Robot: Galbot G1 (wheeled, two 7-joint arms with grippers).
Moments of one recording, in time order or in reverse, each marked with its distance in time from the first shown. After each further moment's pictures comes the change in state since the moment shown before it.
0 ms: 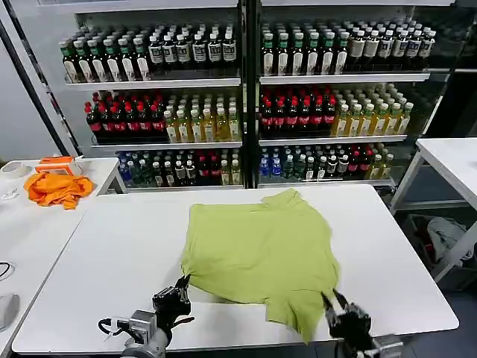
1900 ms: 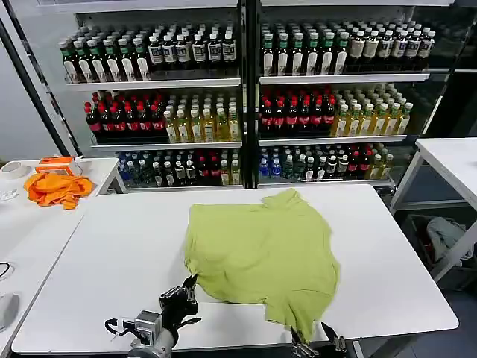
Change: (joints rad) left arm -0.004 -0.009 0.024 -0.006 -0.002 -0.007 0.006; right arm 0.015 0.087 -0.093 -0.059 0.021 0.041 -0.005
